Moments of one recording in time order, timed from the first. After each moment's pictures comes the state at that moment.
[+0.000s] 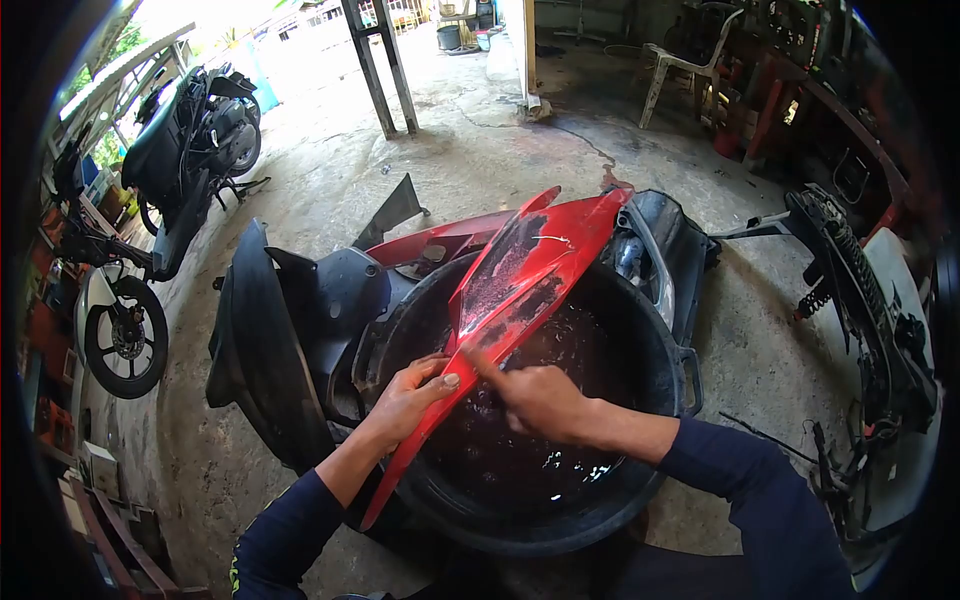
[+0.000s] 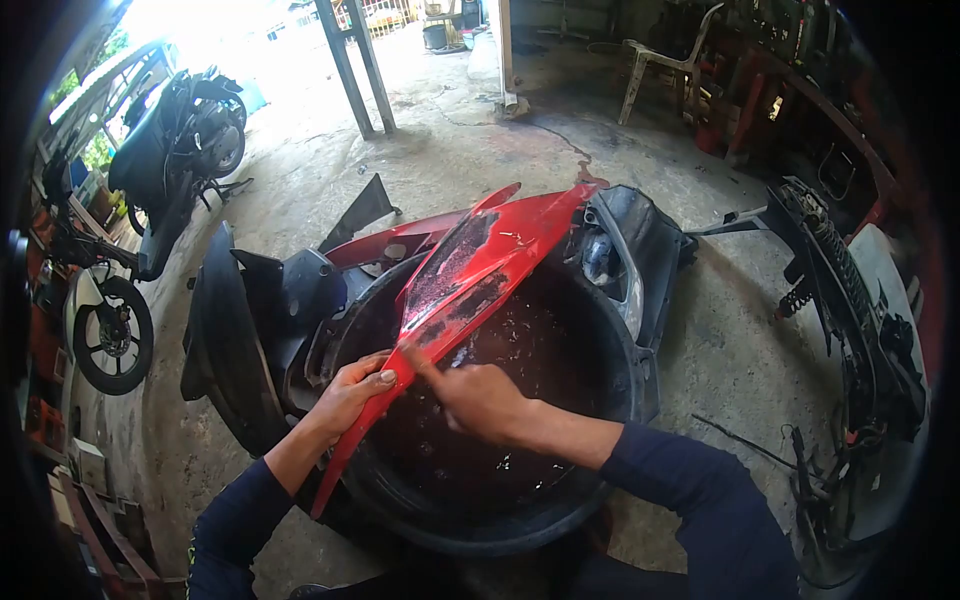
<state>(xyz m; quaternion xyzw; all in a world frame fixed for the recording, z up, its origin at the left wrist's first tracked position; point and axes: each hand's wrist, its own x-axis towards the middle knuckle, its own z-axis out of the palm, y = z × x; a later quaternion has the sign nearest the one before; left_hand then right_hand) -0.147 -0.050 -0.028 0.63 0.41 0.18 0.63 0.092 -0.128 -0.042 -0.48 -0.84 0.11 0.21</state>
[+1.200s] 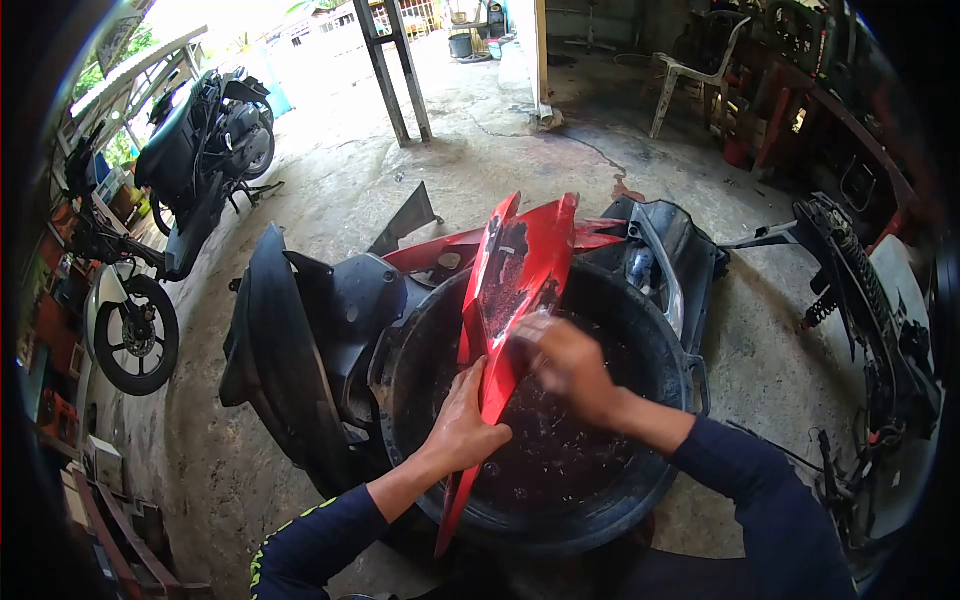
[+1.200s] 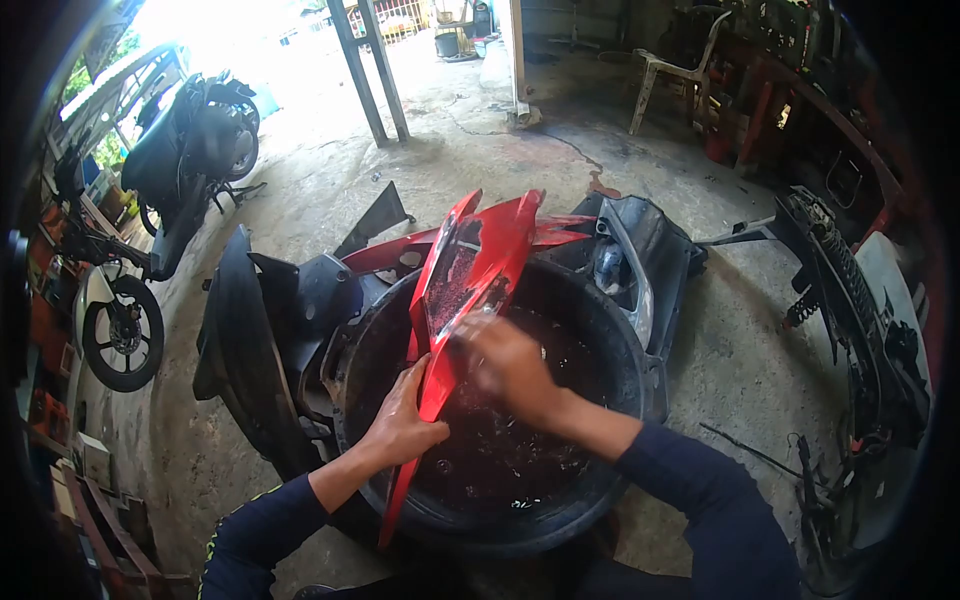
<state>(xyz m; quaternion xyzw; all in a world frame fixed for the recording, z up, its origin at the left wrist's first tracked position) -0.106 -0.092 -0.018 0.78 0.46 0.14 0.40 0.116 -0.109 -0.030 -0.47 -0.76 0.02 0.44</state>
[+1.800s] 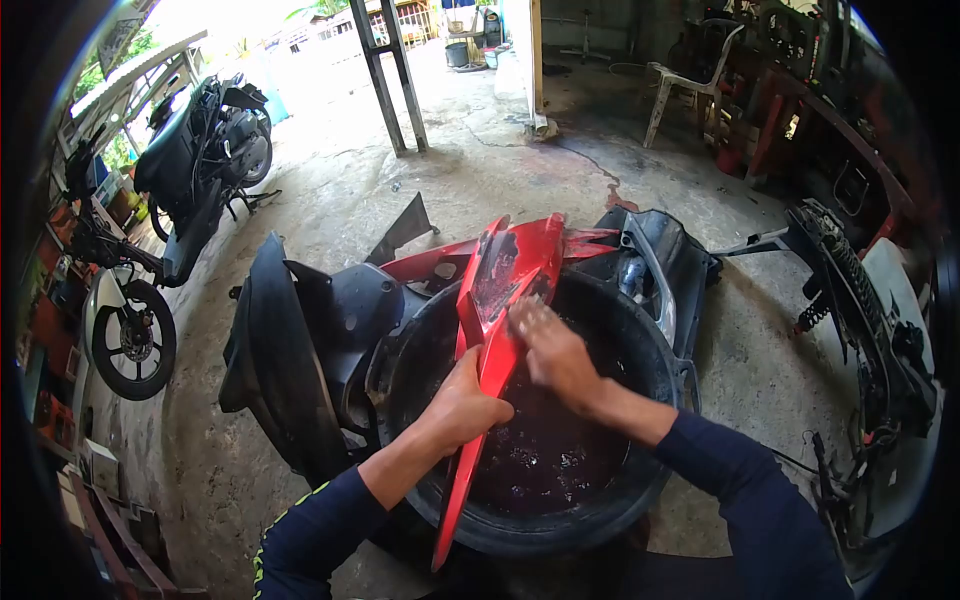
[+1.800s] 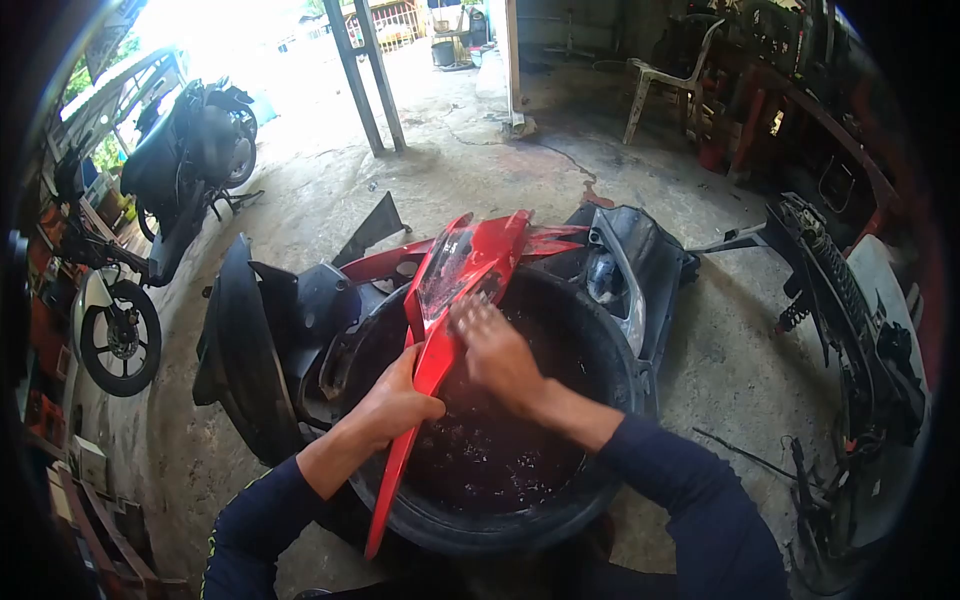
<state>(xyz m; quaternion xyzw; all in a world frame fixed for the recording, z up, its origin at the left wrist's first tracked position) -0.081 -0.078 0.046 0.65 0.48 0.15 0.58 0.117 -0.097 -0.041 -0.50 -0.79 -0.02 0.35</state>
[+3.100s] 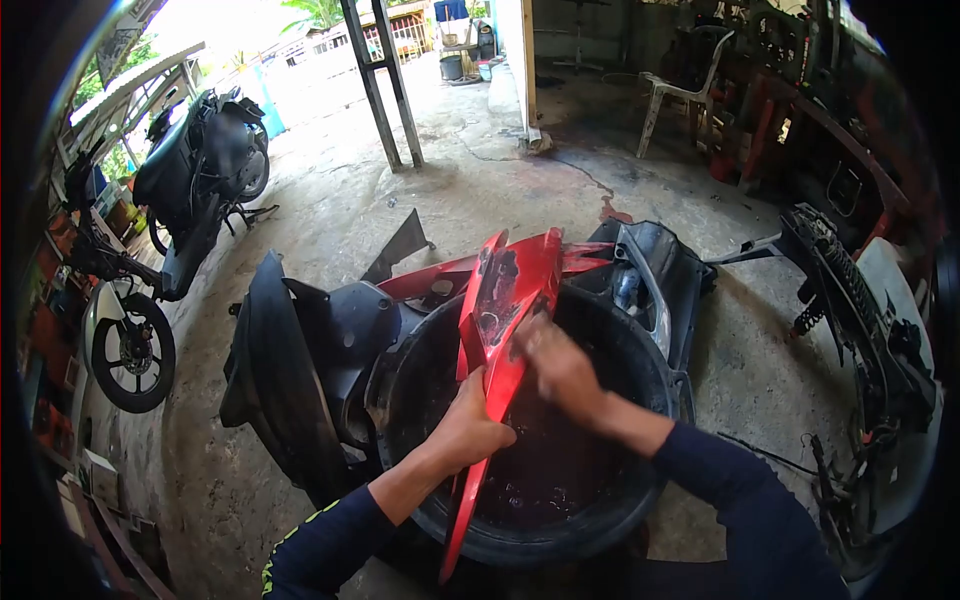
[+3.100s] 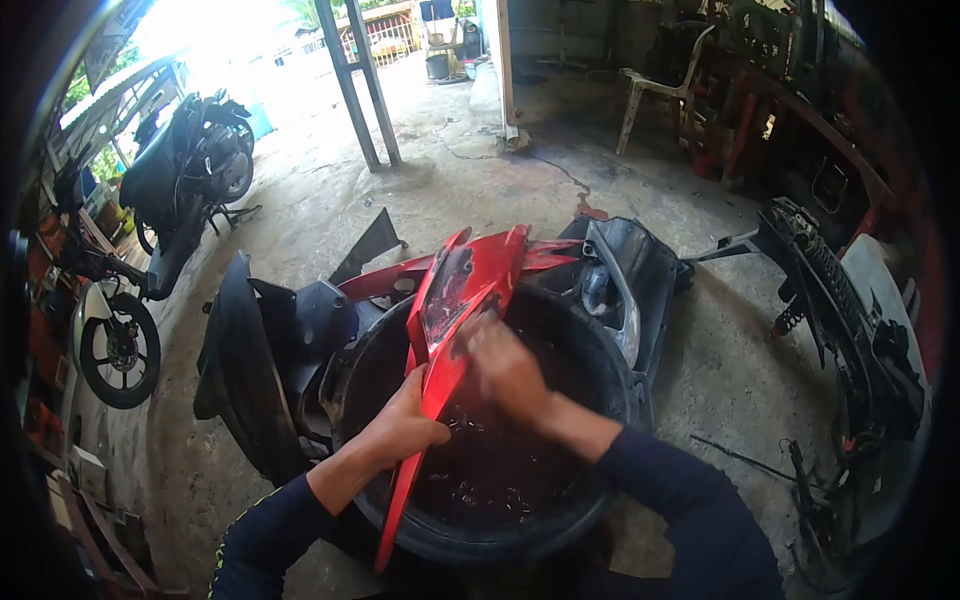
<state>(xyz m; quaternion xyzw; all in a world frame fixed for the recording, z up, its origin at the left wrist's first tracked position) -0.079 -0.082 0.032 0.70 0.45 0.15 0.53 0.132 -0.096 -0.045 -0.52 -0.77 -0.05 0.36</state>
